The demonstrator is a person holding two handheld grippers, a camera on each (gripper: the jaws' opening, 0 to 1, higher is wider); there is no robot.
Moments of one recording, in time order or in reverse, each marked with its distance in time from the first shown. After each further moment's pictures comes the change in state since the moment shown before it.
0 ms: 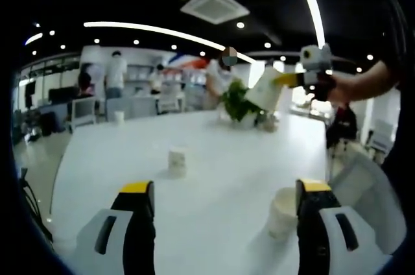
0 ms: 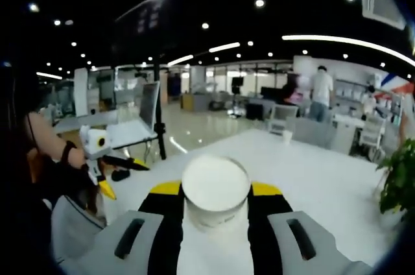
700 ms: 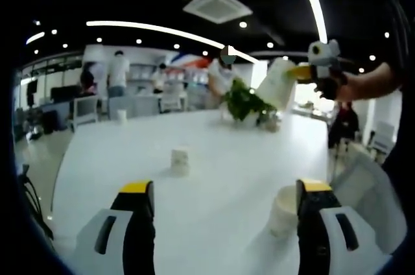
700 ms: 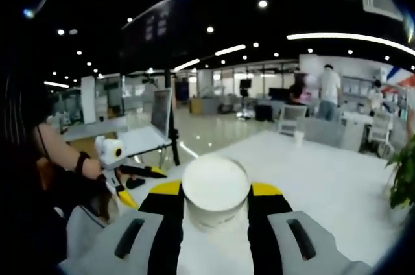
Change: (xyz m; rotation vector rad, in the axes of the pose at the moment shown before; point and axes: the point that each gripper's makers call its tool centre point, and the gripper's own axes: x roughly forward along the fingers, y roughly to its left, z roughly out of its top) left arm -0.002 0.004 -0.002 -0.008 0.000 0.015; right arm -0.003 0.027 0.010 0.044 -0.025 0.059
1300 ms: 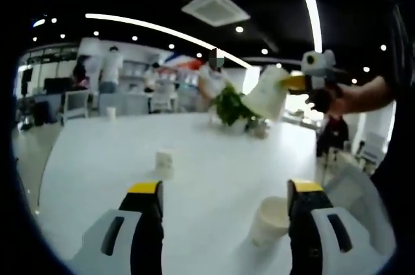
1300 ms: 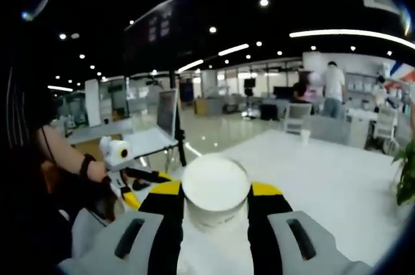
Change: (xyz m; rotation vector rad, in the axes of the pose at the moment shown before) left arm 0.010 -0.025 0.009 -0.052 -0.017 -0.083; right arm 0.006 0.013 -0.004 0.019 0.001 0.034
